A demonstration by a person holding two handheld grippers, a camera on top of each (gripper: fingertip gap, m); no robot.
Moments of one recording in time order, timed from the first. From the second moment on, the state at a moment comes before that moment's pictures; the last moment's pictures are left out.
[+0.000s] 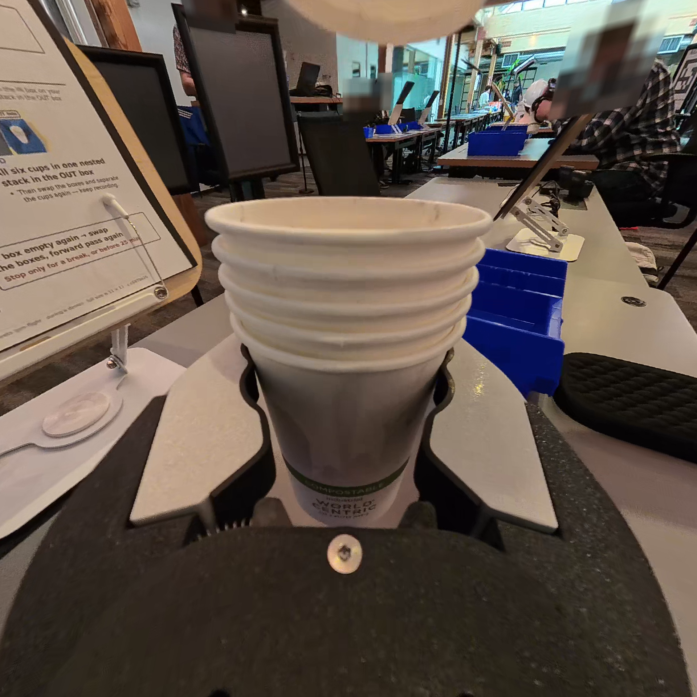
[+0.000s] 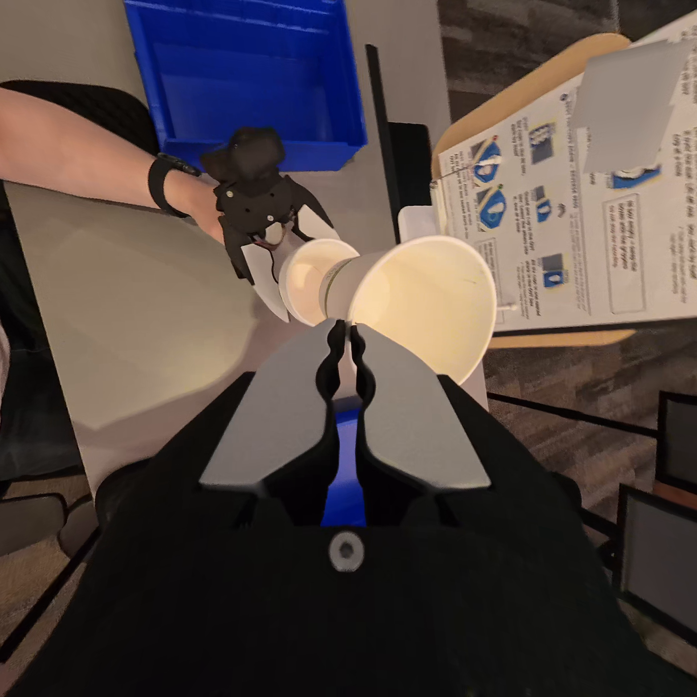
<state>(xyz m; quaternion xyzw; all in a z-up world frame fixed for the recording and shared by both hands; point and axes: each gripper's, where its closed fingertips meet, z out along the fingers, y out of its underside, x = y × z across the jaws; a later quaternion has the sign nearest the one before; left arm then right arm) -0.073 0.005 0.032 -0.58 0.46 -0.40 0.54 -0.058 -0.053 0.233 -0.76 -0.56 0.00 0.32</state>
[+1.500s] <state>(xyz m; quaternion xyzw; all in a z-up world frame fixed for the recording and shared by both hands) -0.073 0.009 0.026 -0.60 0.45 -0.41 0.52 0.141 0.019 -0.057 -0.90 -0.39 -0.09 0.17</state>
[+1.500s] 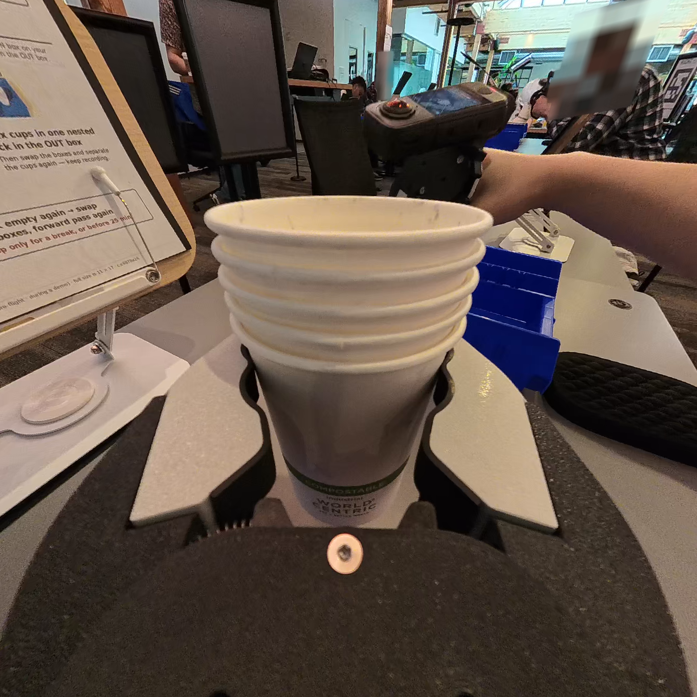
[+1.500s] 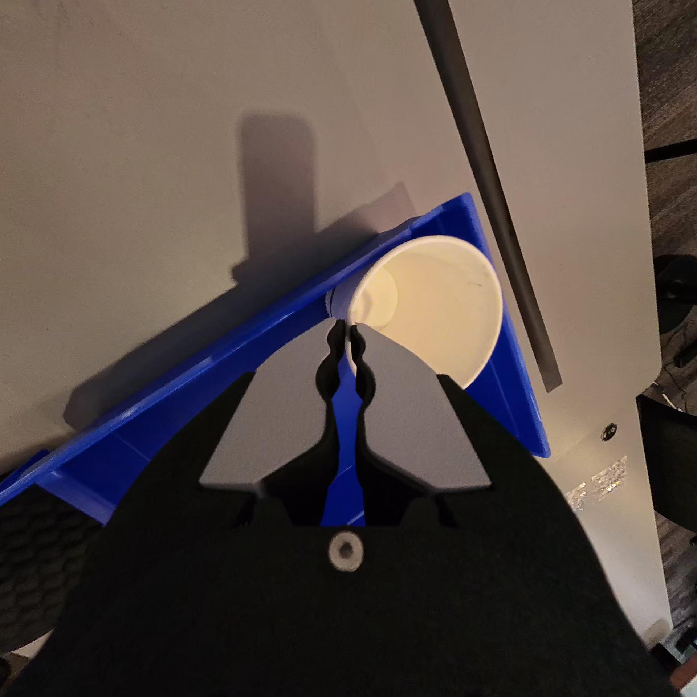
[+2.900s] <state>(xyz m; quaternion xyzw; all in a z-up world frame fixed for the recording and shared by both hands) -0.069 0.001 0.023 -0.59 0.47 -0.41 0.51 -0.095 -0.038 0.073 -0.74 -0.62 0.05 0.26</state>
